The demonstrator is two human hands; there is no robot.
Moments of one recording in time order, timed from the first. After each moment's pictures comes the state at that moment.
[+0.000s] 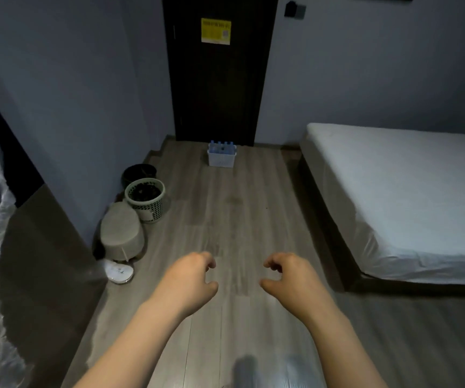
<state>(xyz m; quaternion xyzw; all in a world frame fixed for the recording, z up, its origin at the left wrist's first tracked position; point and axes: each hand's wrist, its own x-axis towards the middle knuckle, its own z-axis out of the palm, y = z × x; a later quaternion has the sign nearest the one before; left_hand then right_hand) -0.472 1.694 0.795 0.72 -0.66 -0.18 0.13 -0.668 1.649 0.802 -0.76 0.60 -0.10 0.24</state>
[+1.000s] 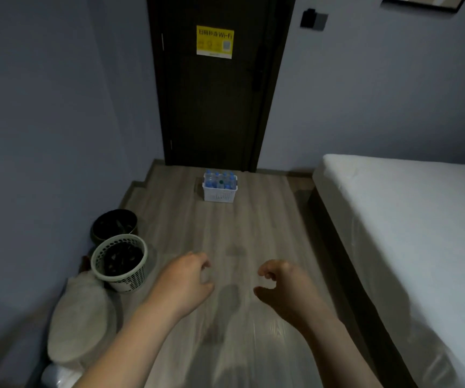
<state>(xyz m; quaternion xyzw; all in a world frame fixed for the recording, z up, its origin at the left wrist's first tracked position) -0.284 1.205 0.806 0.72 -0.66 -0.18 0.15 -0.486 1.164 0.797 -0.77 0.59 -0.06 0.24</state>
